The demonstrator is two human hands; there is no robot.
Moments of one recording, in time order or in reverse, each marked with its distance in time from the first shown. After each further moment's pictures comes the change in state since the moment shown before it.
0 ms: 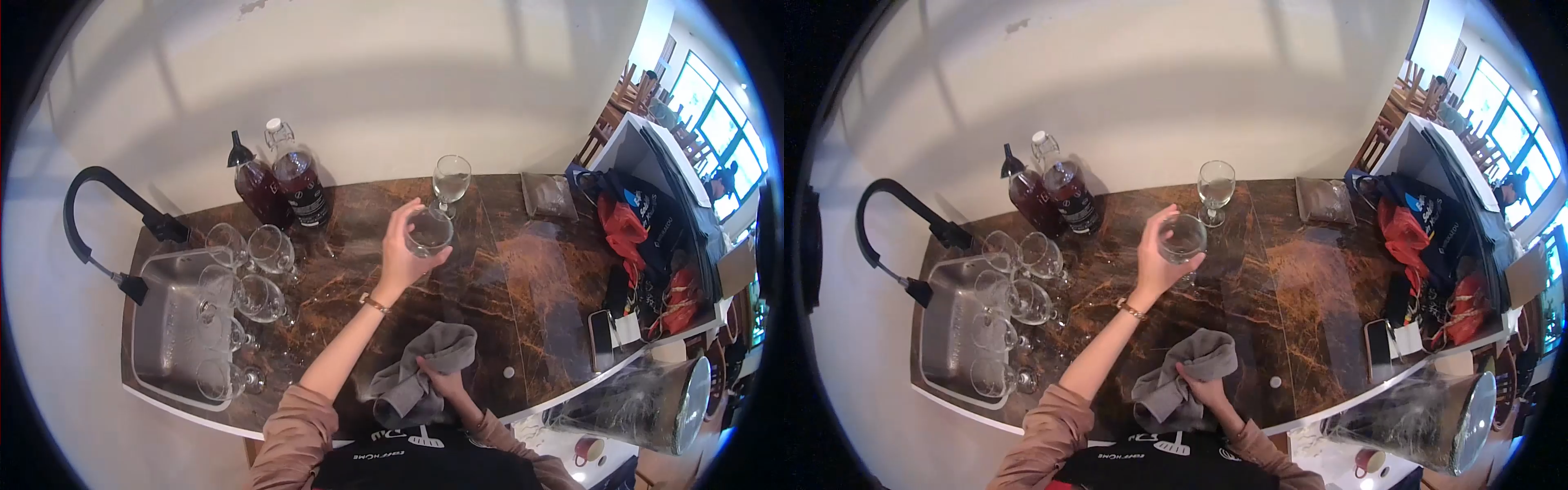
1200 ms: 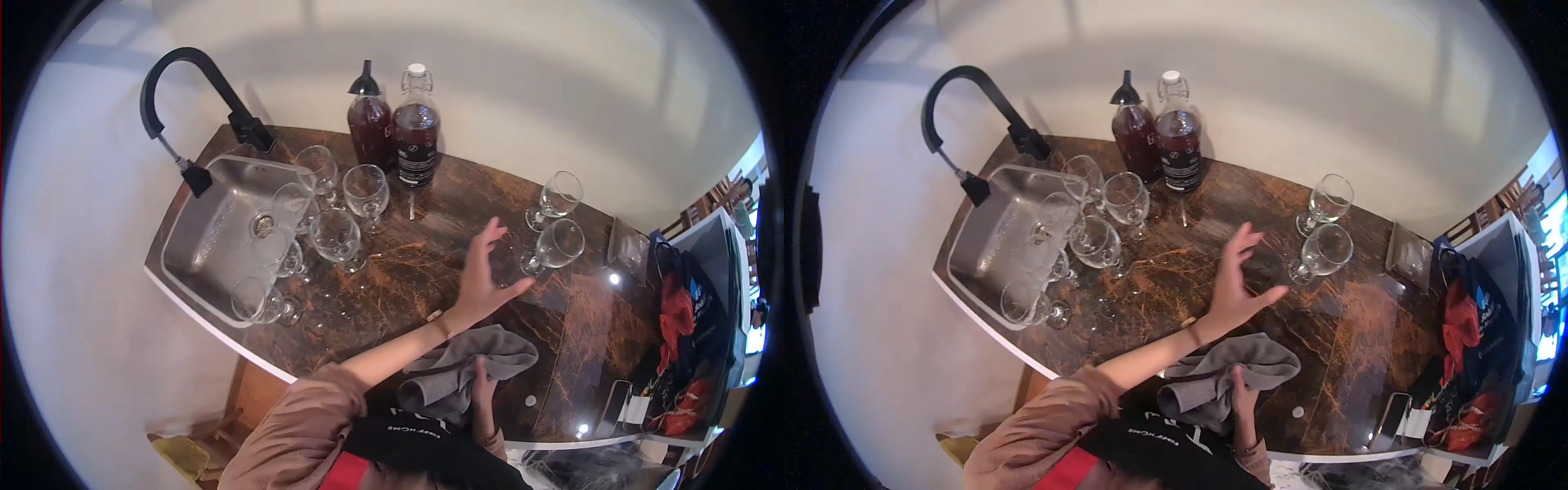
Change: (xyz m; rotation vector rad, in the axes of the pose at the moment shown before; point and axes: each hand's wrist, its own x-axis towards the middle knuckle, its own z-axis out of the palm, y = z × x) left_hand -0.056 0.014 -0.008 -0.103 0.231 -0.143; right_hand -0.004 0.007 -0.006 0.033 0.041 0.160
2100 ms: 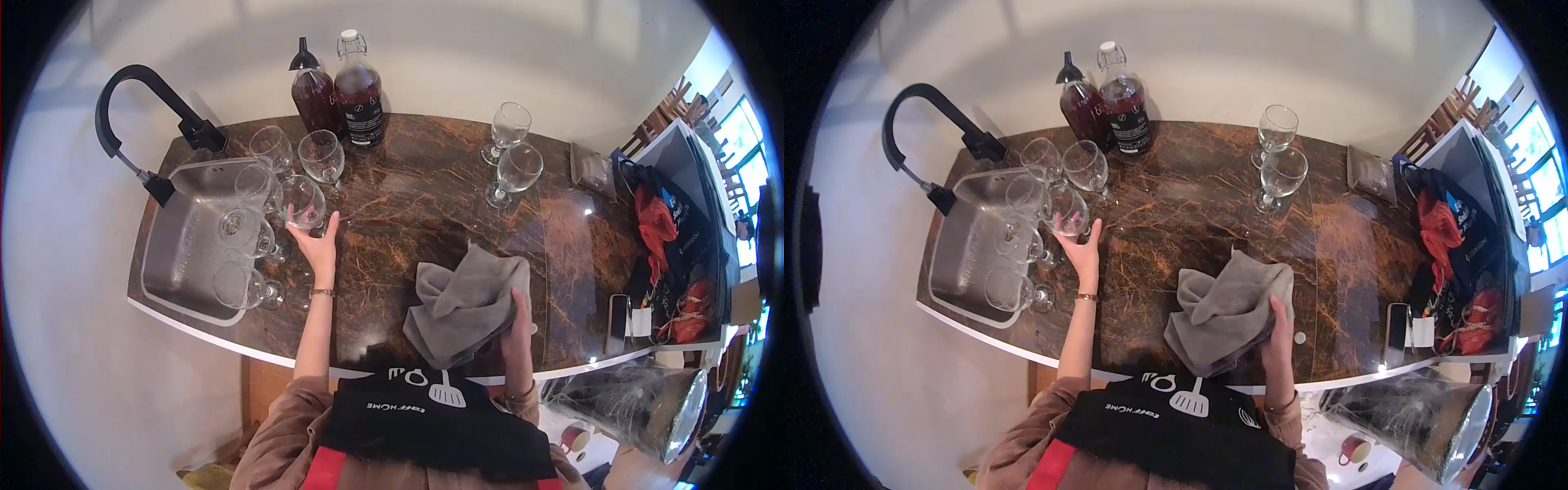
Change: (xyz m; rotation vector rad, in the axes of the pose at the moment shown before) left_hand -0.048 -0.072 -0.181 0.248 0.524 -0.167; right_hand -0.014 -0.061 -0.040 0.640 0.020 0.128
